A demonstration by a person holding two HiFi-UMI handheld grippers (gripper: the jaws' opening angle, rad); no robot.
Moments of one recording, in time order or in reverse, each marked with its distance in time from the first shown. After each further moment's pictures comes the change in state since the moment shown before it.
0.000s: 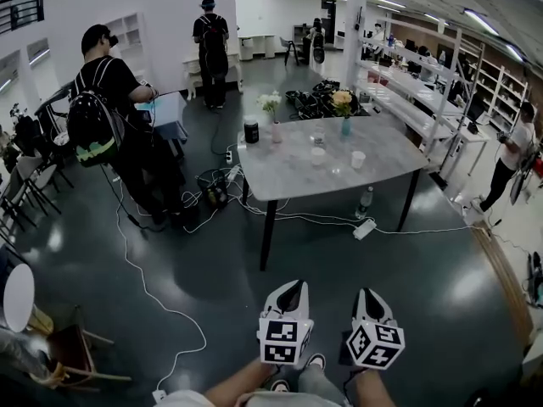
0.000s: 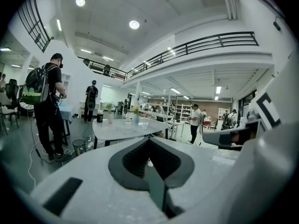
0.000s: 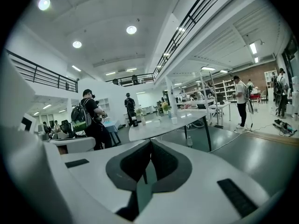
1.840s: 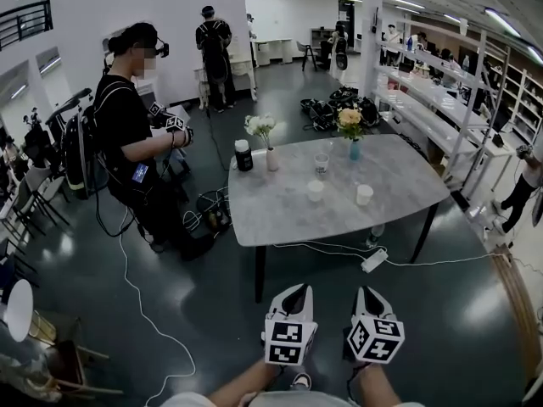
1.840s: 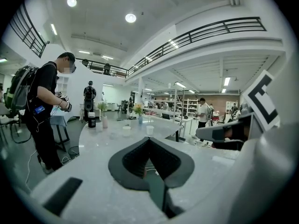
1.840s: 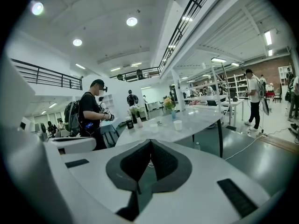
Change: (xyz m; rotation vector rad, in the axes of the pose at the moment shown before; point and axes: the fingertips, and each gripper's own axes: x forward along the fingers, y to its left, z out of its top) left arm 0.263 0.014 0.040 0.058 0.053 0.073; right arm 0.251 -0.108 0.080 -0.027 0.069 0.104
